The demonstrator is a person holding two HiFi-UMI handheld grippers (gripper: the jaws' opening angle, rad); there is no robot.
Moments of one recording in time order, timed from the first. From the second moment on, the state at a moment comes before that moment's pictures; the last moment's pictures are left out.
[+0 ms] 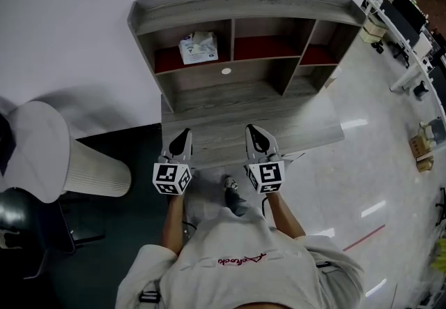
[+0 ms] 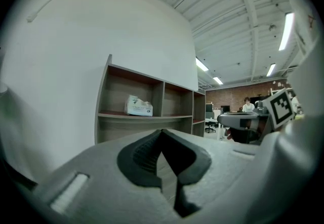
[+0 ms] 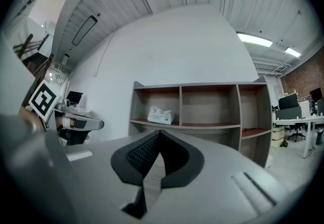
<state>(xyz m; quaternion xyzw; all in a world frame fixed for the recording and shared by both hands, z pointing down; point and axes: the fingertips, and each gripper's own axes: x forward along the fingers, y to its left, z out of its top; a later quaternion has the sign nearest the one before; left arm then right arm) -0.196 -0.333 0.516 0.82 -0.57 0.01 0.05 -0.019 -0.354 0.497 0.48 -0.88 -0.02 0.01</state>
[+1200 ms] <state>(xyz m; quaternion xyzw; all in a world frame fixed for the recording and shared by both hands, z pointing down) -0.253 -0.595 0.470 0.78 -0.62 0.01 0.04 -0.082 -0.577 0.508 0.41 -0.91 0.01 0.01</state>
